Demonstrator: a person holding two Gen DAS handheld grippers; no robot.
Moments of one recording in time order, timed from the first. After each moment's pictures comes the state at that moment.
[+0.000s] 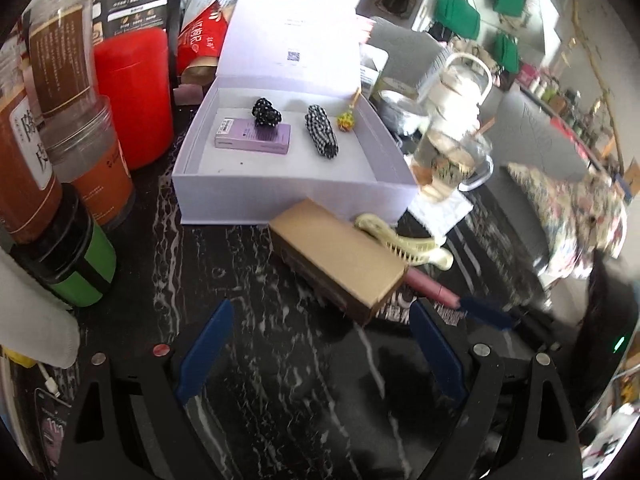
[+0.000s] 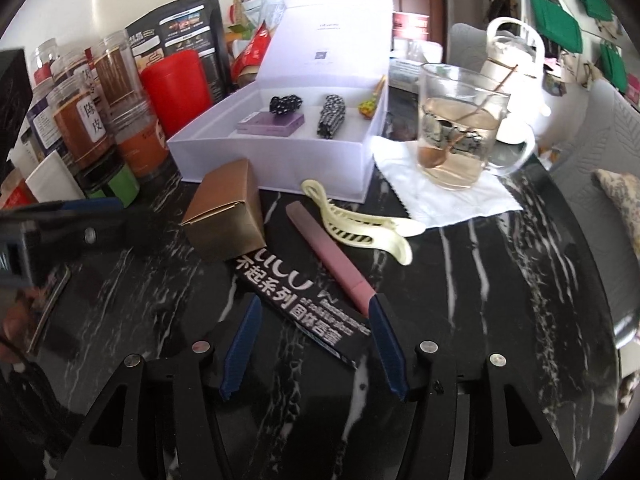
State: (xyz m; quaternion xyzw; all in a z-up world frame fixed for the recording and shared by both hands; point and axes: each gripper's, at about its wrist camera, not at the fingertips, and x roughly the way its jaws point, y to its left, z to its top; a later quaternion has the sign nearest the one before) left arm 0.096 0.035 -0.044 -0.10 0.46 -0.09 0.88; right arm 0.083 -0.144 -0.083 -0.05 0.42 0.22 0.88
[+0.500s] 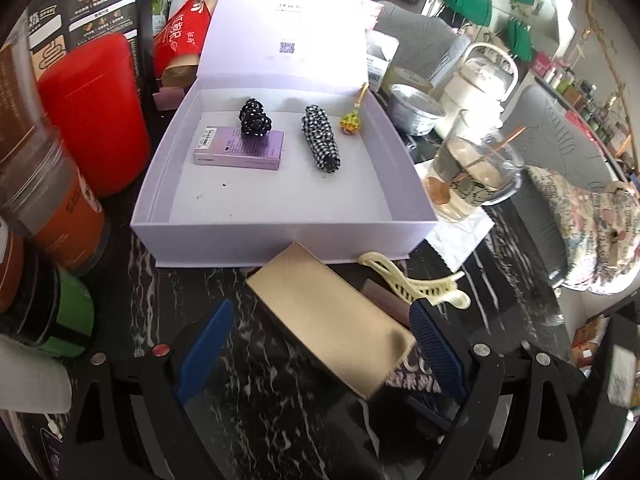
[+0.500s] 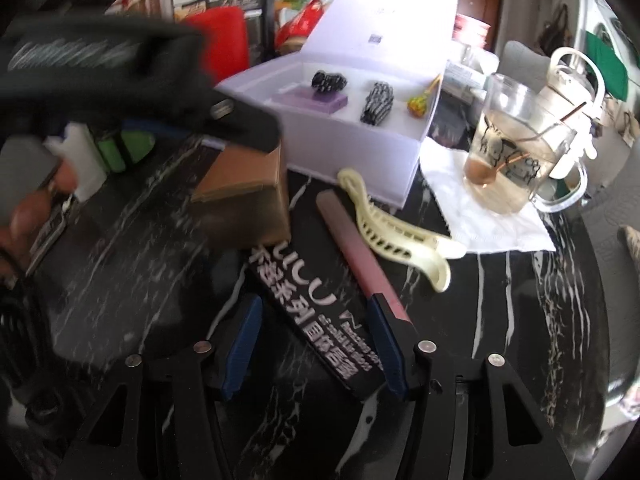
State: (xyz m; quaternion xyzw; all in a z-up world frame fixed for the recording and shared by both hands) left arm 0.156 0.011 -0.055 -0.07 0.49 -0.07 0.87; right arm 0.090 -0.123 -0.094 -0.14 0.43 0.26 0.85
